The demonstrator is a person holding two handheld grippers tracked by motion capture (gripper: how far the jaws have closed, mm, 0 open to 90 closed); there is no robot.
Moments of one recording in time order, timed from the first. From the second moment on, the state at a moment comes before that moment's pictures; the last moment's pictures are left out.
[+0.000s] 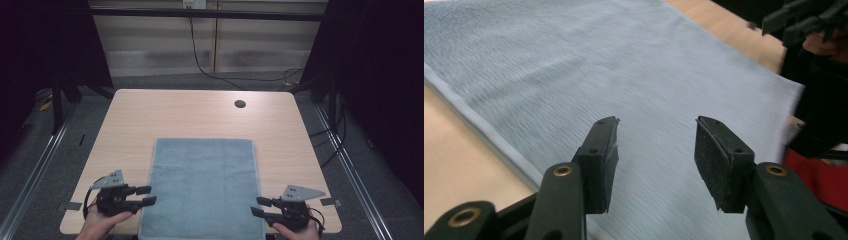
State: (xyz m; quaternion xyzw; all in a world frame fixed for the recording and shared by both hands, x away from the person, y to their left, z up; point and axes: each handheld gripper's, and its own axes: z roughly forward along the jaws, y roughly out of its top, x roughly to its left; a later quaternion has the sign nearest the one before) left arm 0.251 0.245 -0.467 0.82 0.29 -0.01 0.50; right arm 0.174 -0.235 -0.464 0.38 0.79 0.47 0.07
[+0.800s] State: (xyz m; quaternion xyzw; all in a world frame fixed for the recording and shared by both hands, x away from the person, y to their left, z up) left arm 0.338 0.210 -0.502 0.85 0.33 0.06 0.41; right arm 0.293 -0.198 -0.503 0.41 0.81 0.39 0.10
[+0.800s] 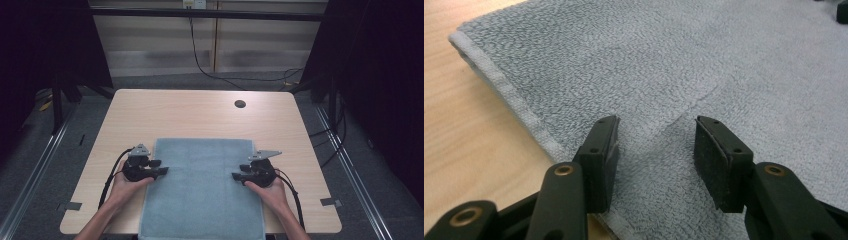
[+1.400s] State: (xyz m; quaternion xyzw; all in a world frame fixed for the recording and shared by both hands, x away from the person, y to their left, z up) left arm 0.296 0.223 -0.502 0.84 0.33 0.03 0.42; right arm 0.271 -0.200 -0.499 0.40 0.83 0.39 0.06
